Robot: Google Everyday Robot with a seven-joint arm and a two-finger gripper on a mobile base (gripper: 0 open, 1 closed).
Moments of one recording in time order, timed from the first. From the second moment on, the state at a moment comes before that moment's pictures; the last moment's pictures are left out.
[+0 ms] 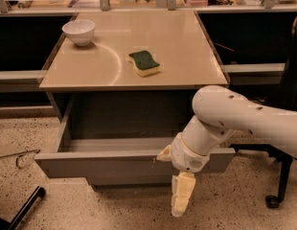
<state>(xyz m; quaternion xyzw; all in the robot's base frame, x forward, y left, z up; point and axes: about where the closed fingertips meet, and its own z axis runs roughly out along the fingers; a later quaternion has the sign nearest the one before) 0.385 -0.056 0.676 -0.71 0.65 0.24 0.09</state>
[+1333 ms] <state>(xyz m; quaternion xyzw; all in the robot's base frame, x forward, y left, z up) 0.448 -0.038 0.670 -0.72 0.63 0.25 0.15</state>
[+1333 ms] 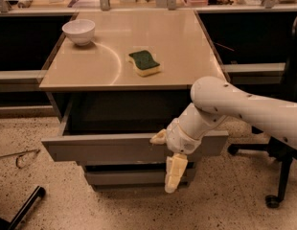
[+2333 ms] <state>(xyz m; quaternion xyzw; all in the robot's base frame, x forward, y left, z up) 0.487 -0.038 0.682 -0.72 0.62 0.23 0.22</state>
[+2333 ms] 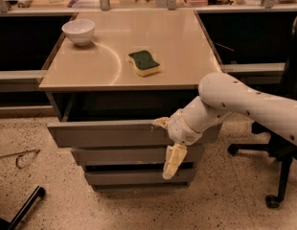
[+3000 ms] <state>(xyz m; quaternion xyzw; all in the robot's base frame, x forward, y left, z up) 0.497 -0.028 0.652 -0.71 0.62 0.26 0.22</state>
